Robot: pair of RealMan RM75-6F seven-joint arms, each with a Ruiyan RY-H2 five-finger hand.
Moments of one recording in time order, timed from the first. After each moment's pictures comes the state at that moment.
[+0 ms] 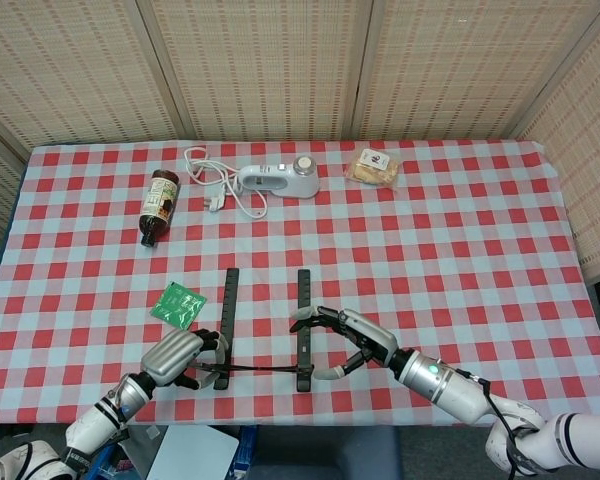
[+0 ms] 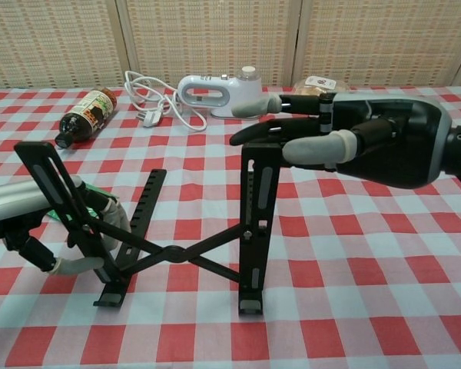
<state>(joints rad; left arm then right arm) -0.59 -1.36 0.08 -1.61 1.56 1.01 -0.17 0.77 -1.27 -0.04 -1.76 -1.63 0.95 1.35</state>
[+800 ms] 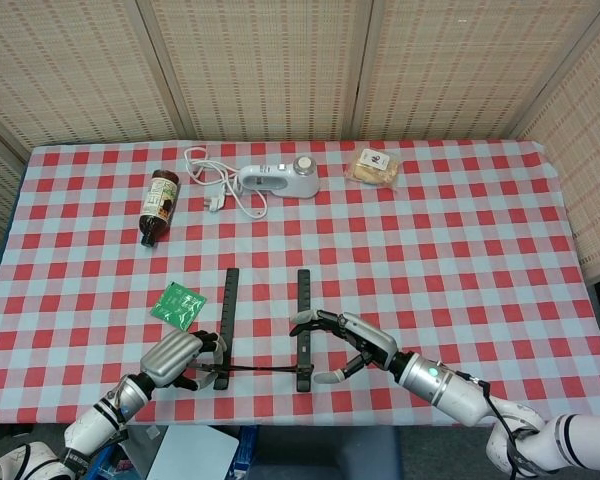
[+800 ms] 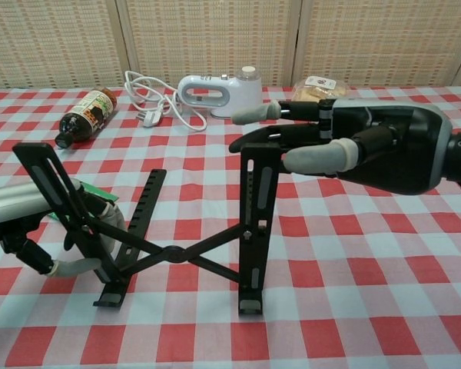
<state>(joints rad) -0.58 -1.35 0.08 -1.63 1.55 0.99 -0.14 0.77 -1.28 -0.05 -1.76 -1.64 0.96 1.35</state>
